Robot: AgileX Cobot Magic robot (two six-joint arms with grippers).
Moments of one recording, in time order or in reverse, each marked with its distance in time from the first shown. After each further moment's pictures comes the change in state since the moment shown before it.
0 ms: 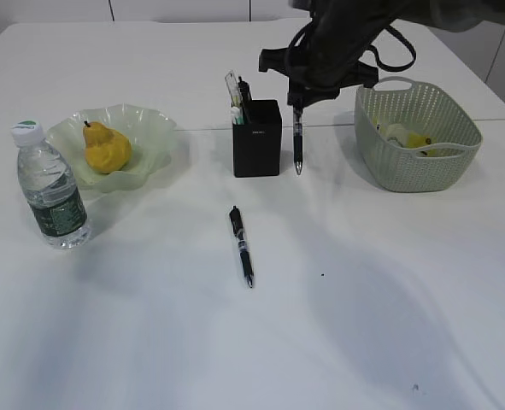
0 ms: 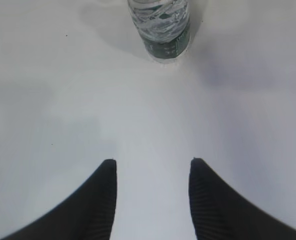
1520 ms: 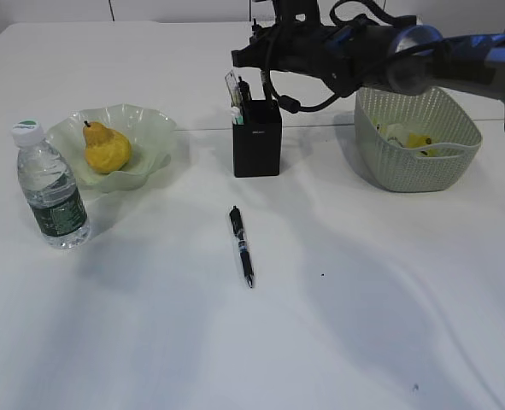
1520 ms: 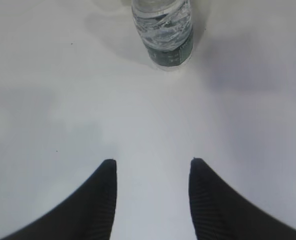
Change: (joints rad) left arm 0.000 0.000 0.000 0.010 -0.024 0.000; right arm 0.000 0.166 0.000 -0.380 -0.839 -0.040
